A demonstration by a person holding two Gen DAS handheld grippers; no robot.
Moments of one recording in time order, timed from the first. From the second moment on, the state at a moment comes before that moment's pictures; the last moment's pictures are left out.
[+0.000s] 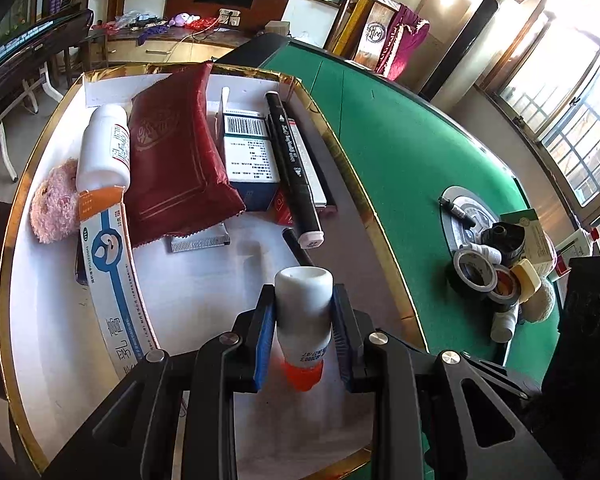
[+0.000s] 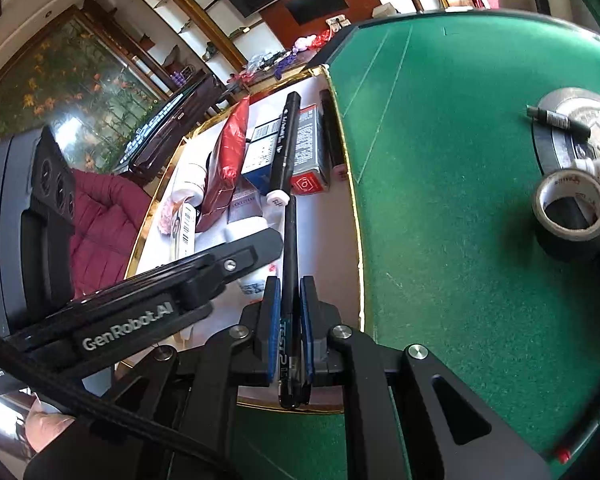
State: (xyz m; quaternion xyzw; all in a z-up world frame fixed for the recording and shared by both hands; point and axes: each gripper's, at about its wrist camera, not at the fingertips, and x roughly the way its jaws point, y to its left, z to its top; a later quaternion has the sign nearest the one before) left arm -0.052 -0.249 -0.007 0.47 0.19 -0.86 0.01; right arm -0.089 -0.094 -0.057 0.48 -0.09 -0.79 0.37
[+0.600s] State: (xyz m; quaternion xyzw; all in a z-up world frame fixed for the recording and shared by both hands) left arm -0.052 -0.253 -0.009 0.47 0.20 -0.86 0.01; right arm -0.071 -0.088 -0.035 0.45 -0.06 -0.81 0.37
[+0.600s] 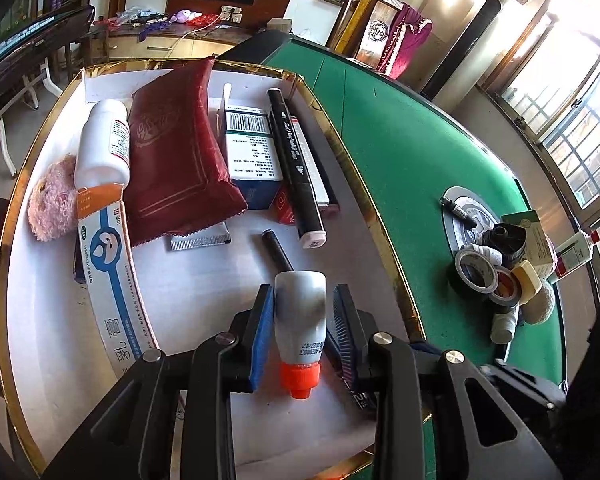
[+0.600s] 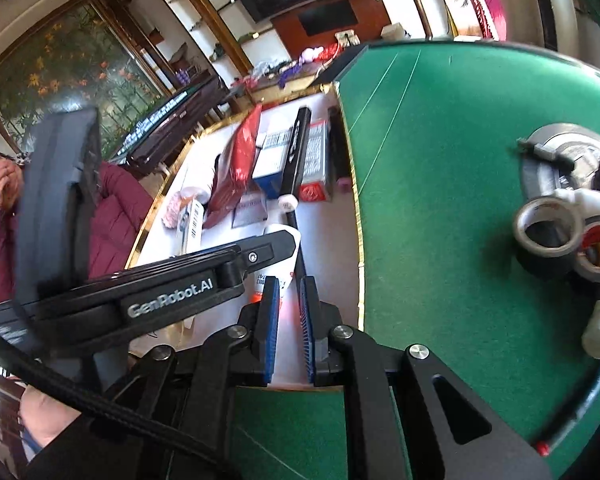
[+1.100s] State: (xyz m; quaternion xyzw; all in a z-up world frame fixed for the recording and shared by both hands) left arm -0.046 -0.225 0.019 0.42 0.17 -0.89 -0.05; right arm -0.078 0.049 -0.062 0.49 -0.10 -0.81 0.29
